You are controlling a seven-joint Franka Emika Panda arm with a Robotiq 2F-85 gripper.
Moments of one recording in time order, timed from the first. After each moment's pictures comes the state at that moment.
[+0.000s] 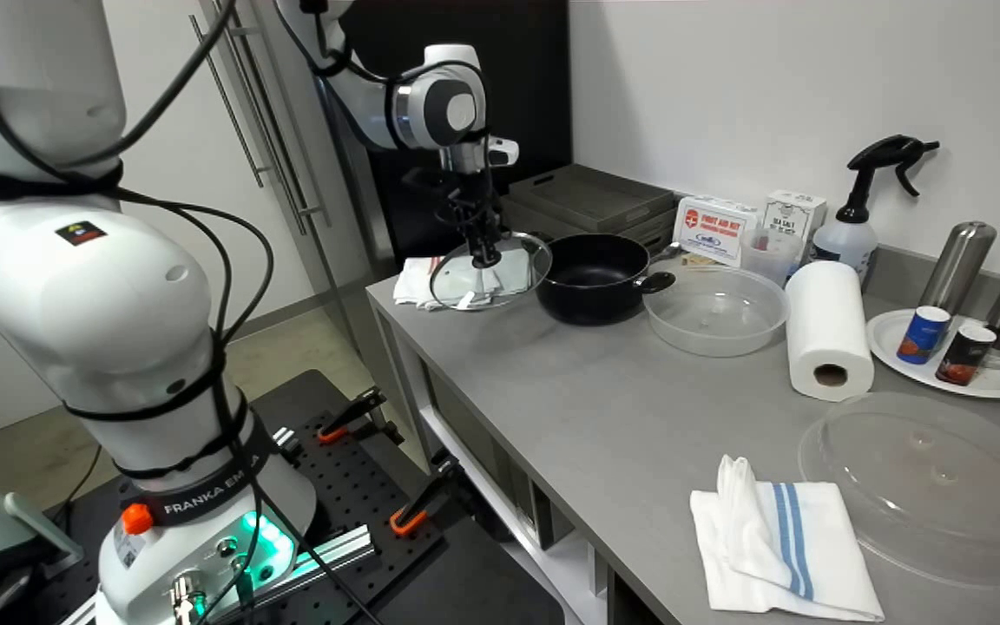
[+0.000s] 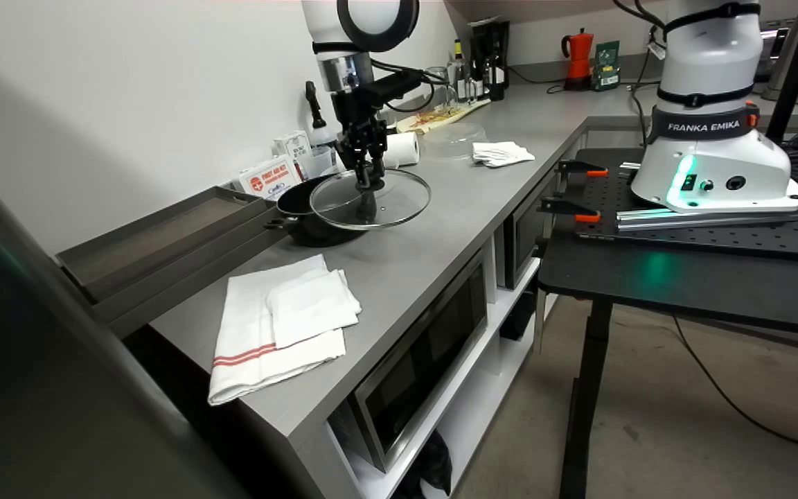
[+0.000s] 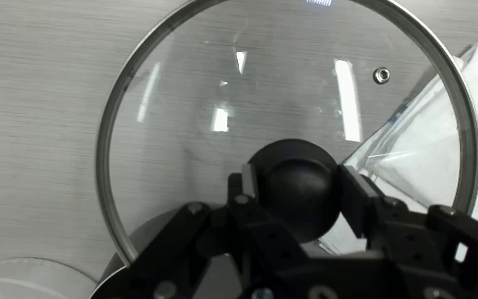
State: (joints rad) arm 0.24 0.29 0.06 -2.22 -0.07 2.52 0.44
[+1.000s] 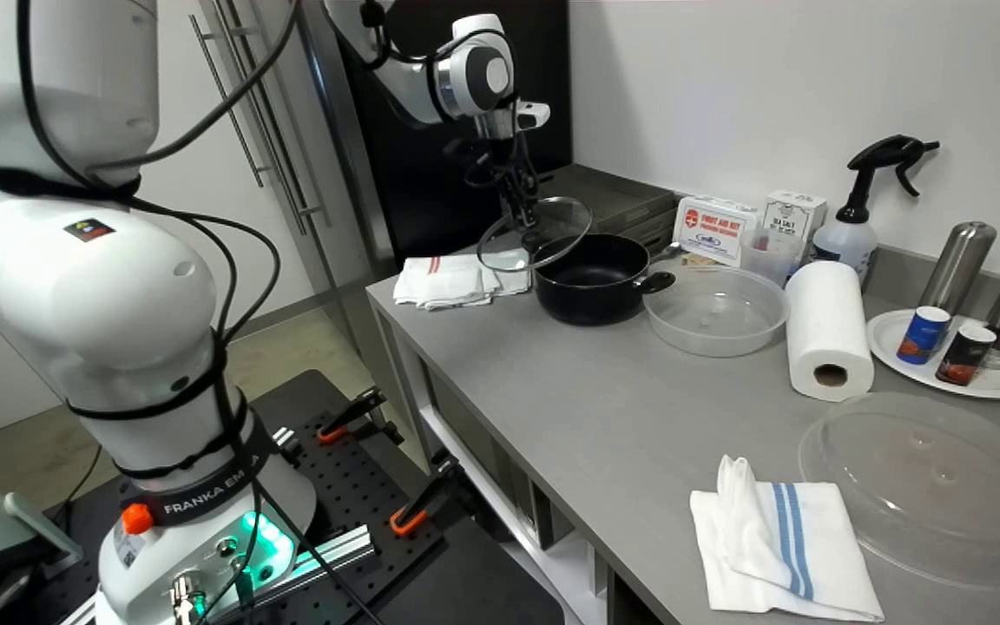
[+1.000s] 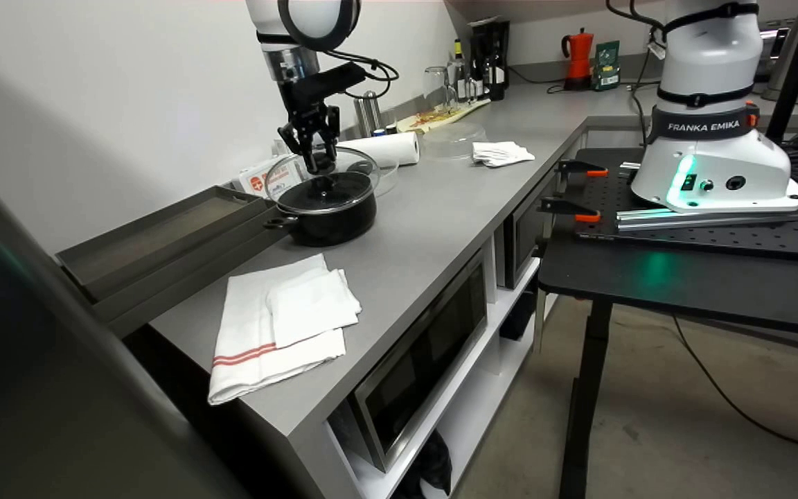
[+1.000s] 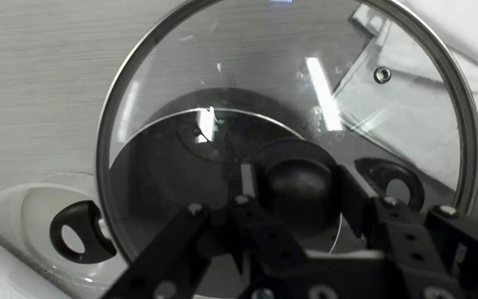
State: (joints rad) arm 0.29 0.48 -0.01 -1.84 -0.20 2.39 0.68
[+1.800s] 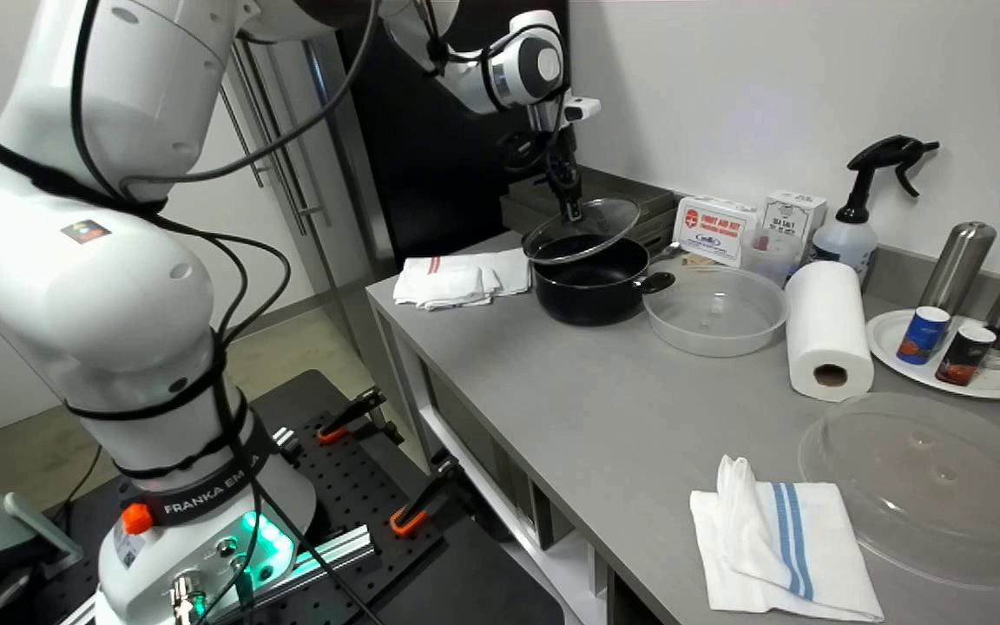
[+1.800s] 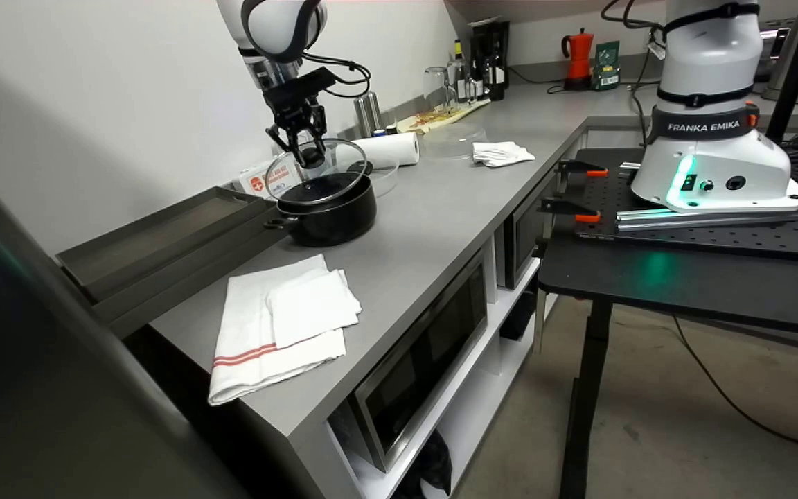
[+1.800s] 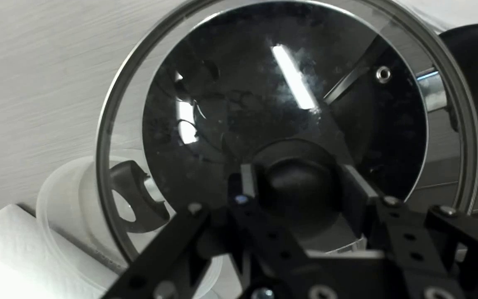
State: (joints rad) arm 0.26 0.74 -0.08 -1.40 -0.19 2.14 0.79
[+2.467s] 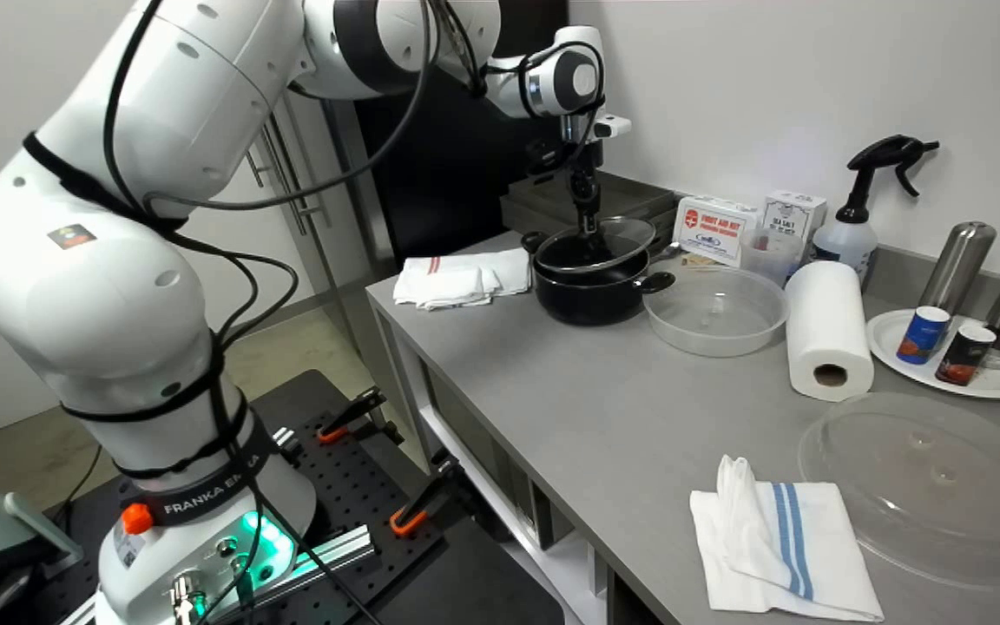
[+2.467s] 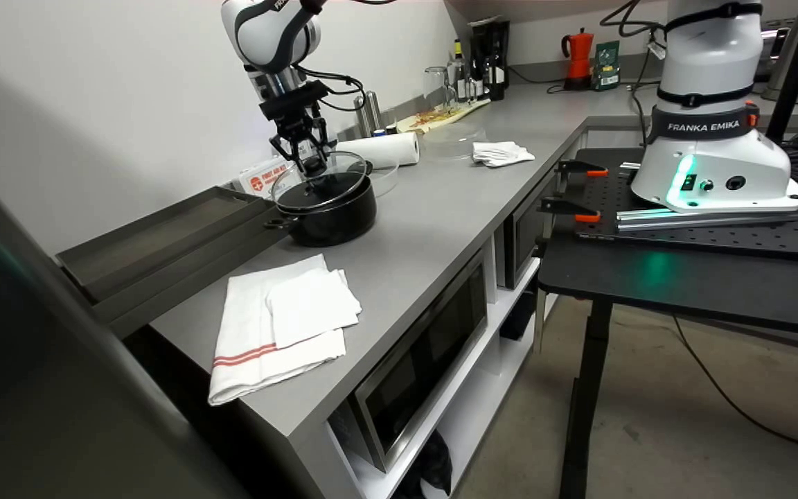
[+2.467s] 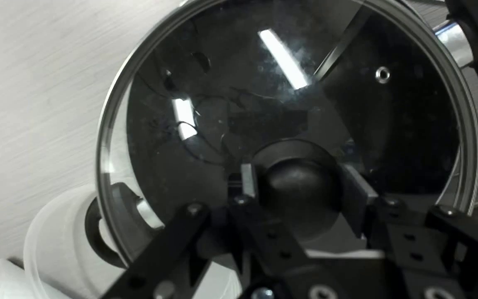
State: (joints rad) arm 0.18 0.94 -0.07 -1.10 -0.07 1.97 0.79
